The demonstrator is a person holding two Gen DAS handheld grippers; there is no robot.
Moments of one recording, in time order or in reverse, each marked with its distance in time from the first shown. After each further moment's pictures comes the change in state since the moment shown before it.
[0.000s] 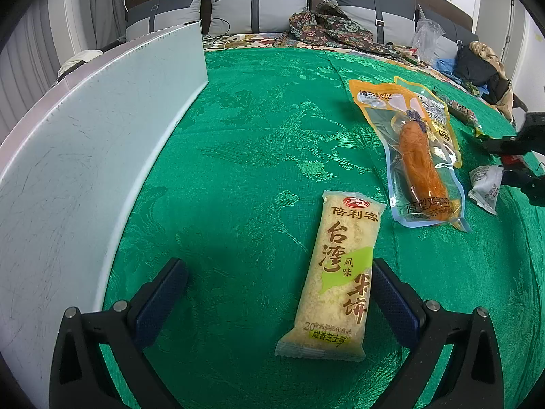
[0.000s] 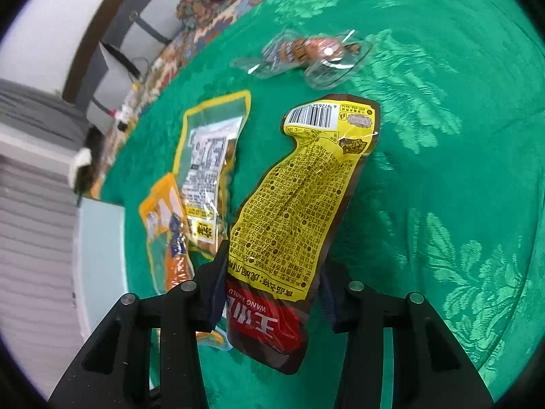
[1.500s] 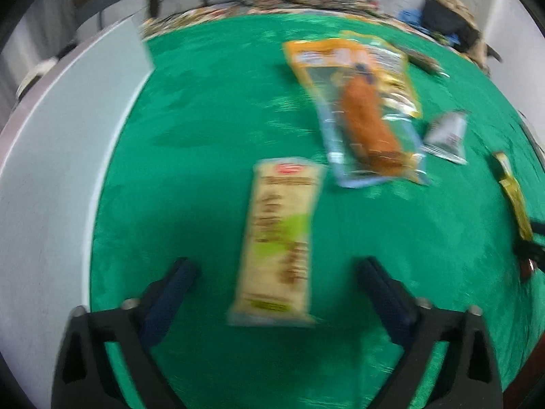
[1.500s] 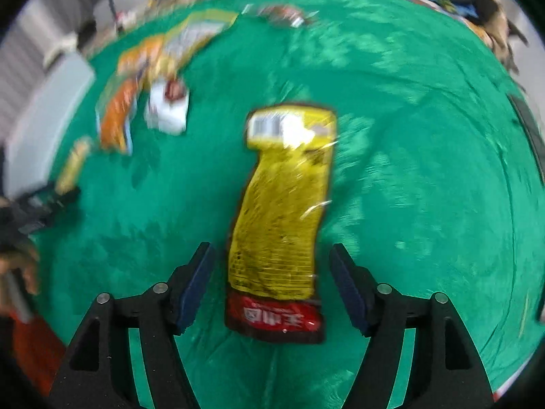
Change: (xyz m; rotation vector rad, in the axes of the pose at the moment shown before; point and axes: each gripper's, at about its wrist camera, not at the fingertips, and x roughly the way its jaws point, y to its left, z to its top) left arm -0.007 -0.036 0.006 0.176 0.166 -0.102; right arm -0.050 -0.030 -0.115 -0.488 0.072 -0.389
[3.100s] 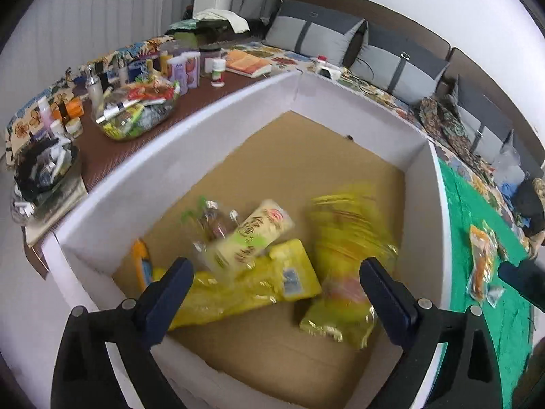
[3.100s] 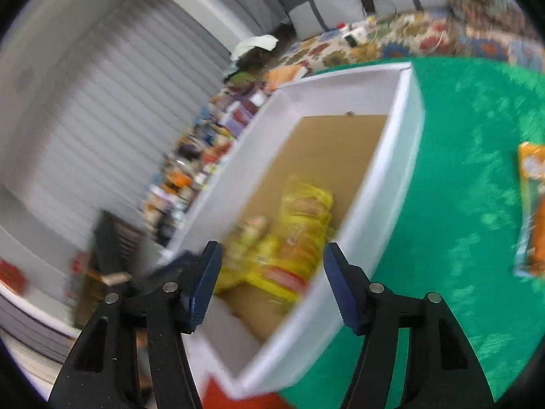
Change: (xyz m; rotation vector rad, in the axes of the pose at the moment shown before) left arm -0.167 0.277 -0.128 -0.659 -0.254 0.176; right arm -0.074 0.363 0.054 -0.262 -0.170 0.705
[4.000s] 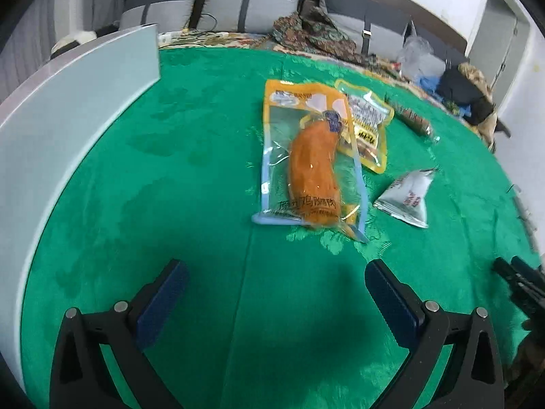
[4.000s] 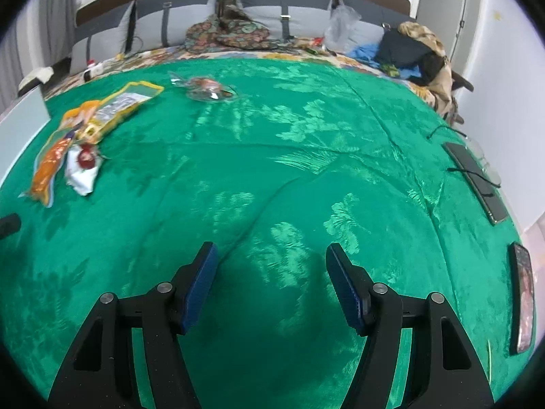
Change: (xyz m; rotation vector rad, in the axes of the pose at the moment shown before) left arm 0.106 -0.346 -0.140 0.391 0.087 -0.192; right arm -0.237 -0.333 -0.151 0.148 -0.170 -0.960
